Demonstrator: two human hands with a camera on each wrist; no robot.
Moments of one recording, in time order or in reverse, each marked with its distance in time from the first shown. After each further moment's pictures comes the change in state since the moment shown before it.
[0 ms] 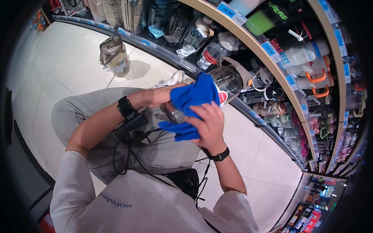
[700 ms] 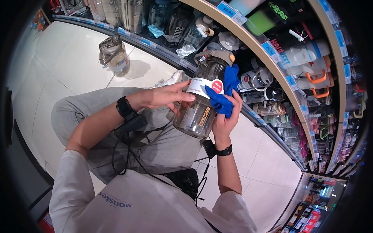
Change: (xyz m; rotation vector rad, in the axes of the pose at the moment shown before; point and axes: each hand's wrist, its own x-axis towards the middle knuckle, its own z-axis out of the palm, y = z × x) left_hand -0.009 0.044 0.026 0.047 0.009 -0.174; right_hand -0.010 0.040 0.017 0.261 0.430 0.607
